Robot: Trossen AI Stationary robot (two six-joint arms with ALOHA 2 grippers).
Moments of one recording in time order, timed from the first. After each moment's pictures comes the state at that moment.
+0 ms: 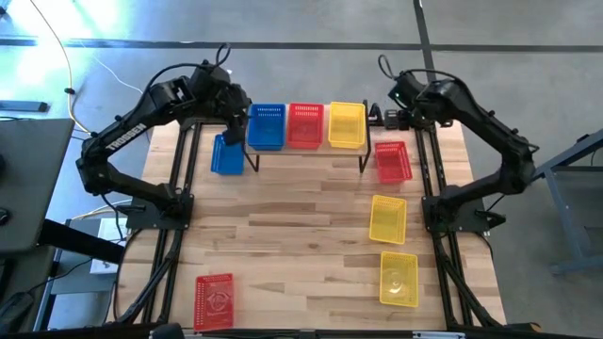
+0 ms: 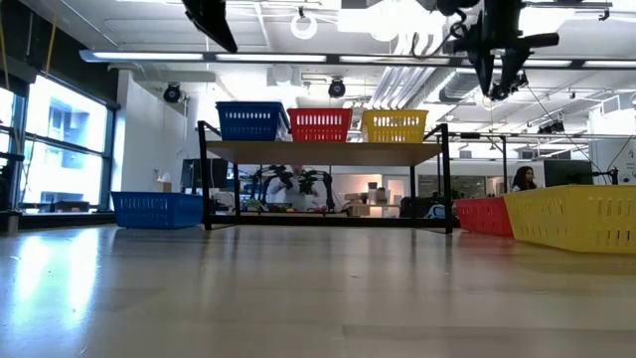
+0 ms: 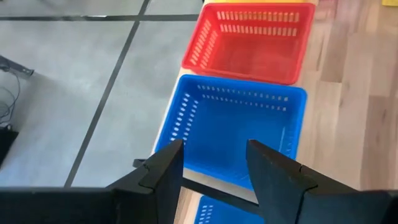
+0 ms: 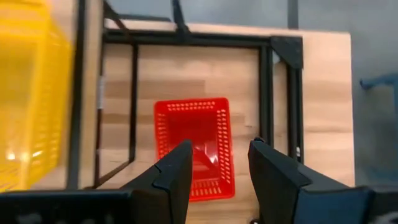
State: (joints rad) left arm 0.70 1.31 1.57 -1.05 -0.09 0.43; right arm -0.70 1.36 1.56 -1.52 0.34 0.81
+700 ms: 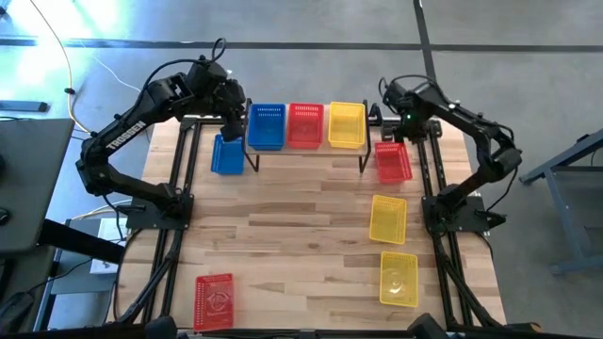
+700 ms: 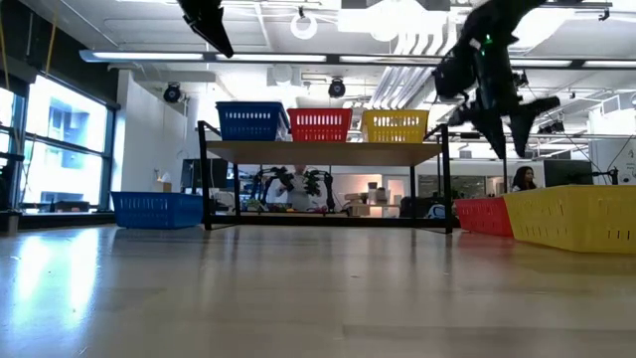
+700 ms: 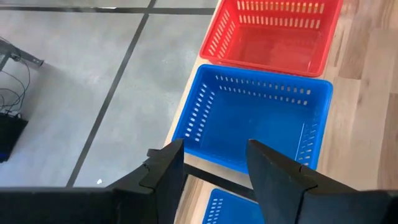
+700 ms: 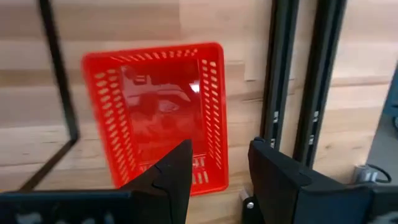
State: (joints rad) left arm 0.75 1.31 1.57 -1.05 -0.09 0.45; right arm -0.92 1.53 1.27 -1.37 0.12 0.65
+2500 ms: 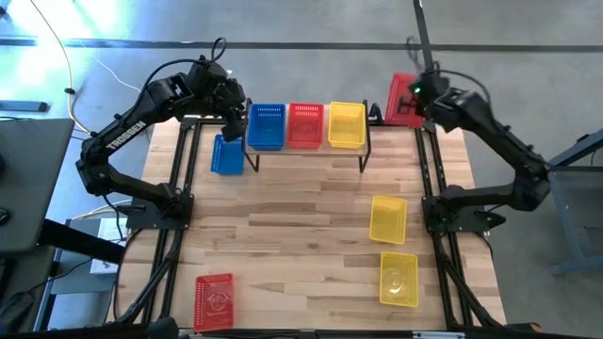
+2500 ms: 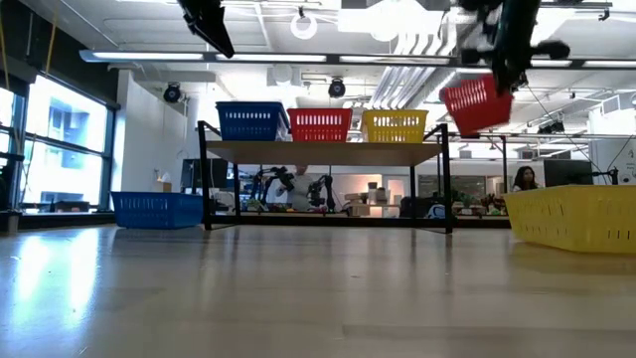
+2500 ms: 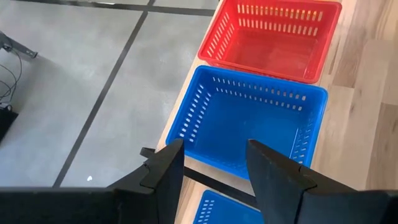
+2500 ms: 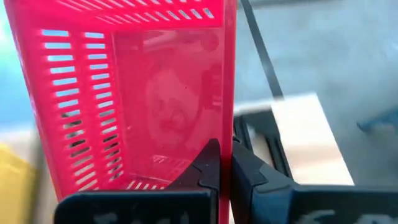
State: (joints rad) left arm 0.75 1.31 1.57 -1.05 -0.08 0.39; right arm -0.82 1.18 1.32 -1.14 0.57 0.73
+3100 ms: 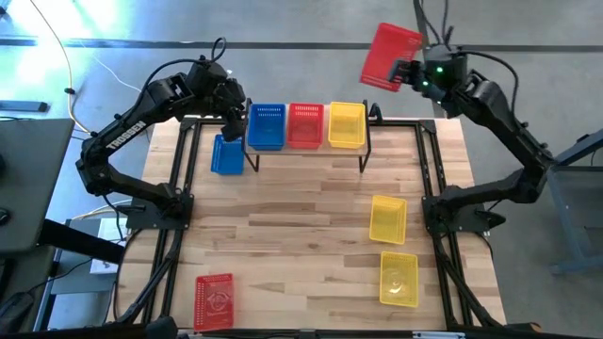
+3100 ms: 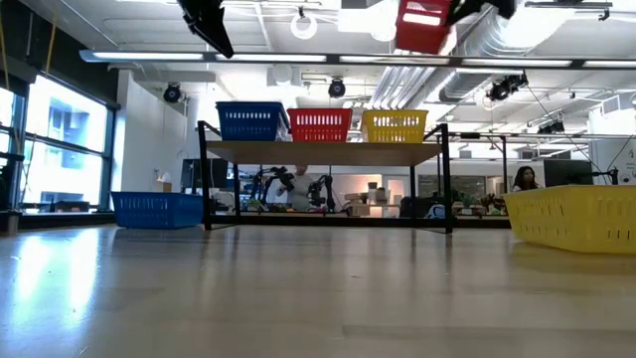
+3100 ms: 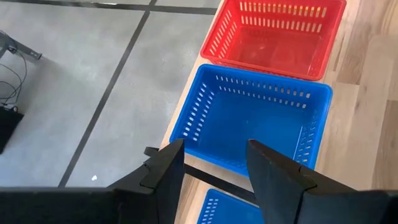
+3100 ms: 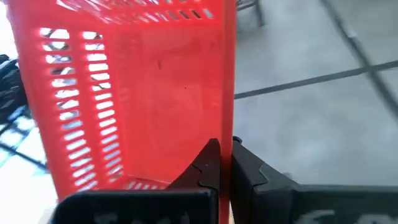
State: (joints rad) left arm 0.75 1.31 1.57 -1.05 -0.09 0.41; right arm -0.65 1.23 1.66 -0.86 0.51 0.68
